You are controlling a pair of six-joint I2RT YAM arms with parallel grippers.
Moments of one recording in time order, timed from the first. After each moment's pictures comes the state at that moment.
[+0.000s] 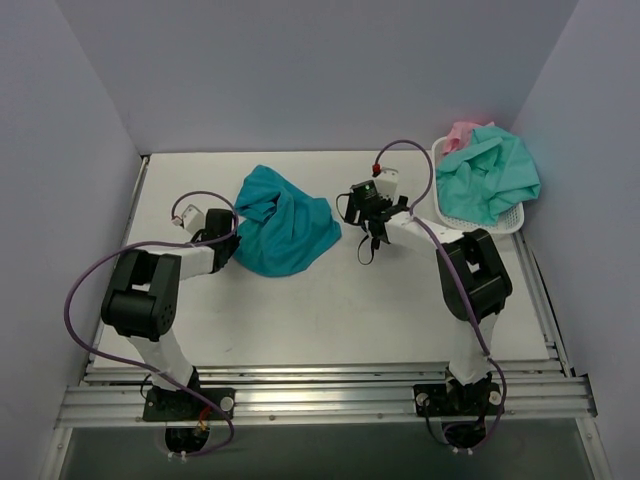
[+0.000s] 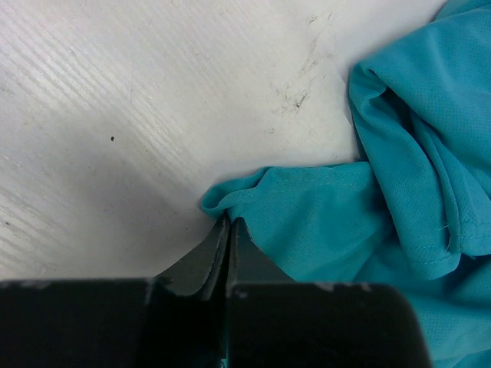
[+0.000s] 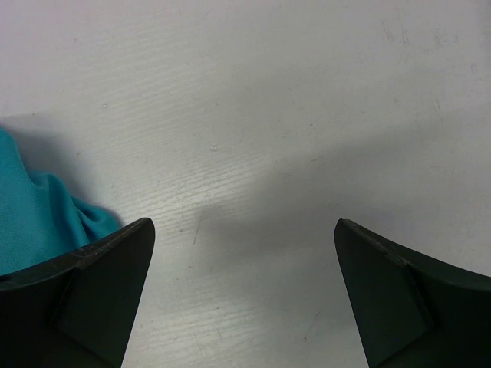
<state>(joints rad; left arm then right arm) -0.22 1.78 0.87 0.13 -0.39 -1.05 0.48 1.92 1.28 -0.16 0.53 0.56</state>
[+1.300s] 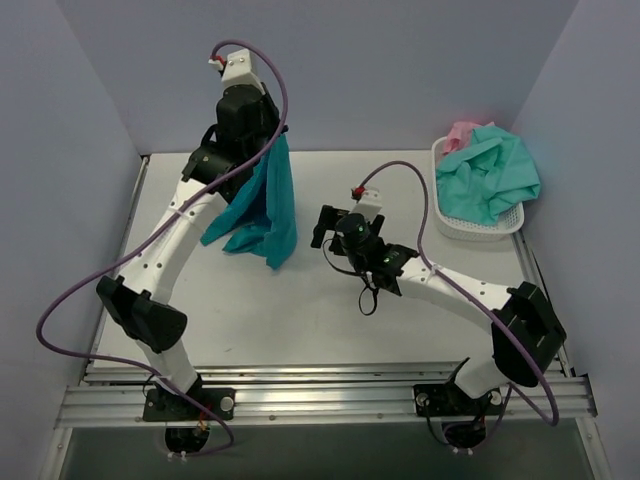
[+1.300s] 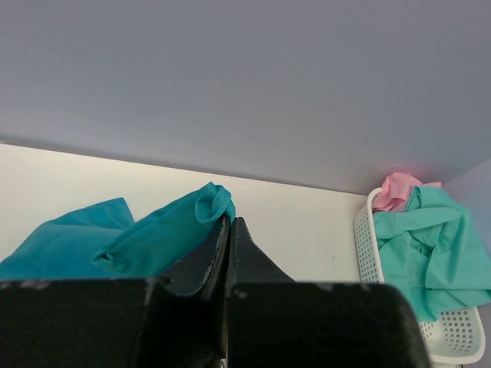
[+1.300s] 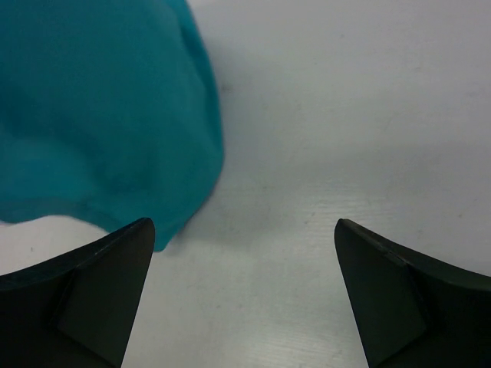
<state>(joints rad) -0.53 1.75 2.04 -0.41 -0.43 -0.46 0.75 1.49 0.99 -0.02 0.47 0.68</state>
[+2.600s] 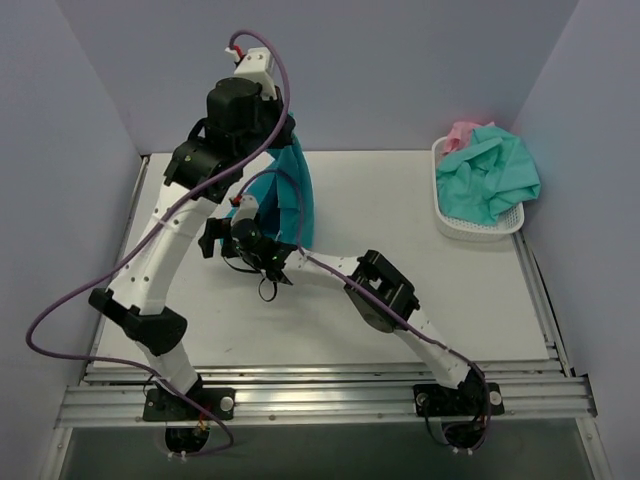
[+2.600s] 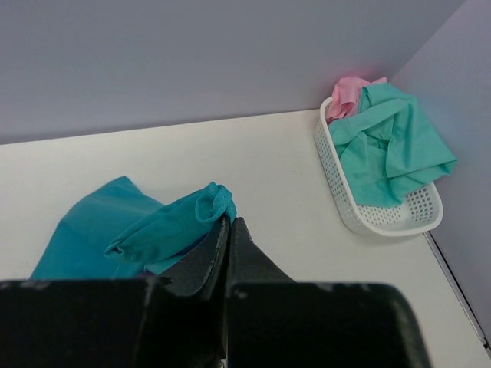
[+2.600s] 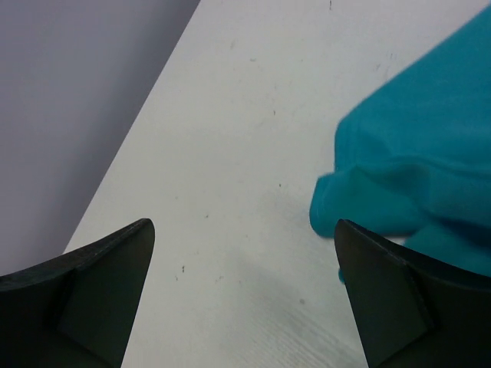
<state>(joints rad) -0.59 1.77 2.25 -0.71 -0.18 -0.35 1.01 2.39 1.80 0.28 0.23 0.63</state>
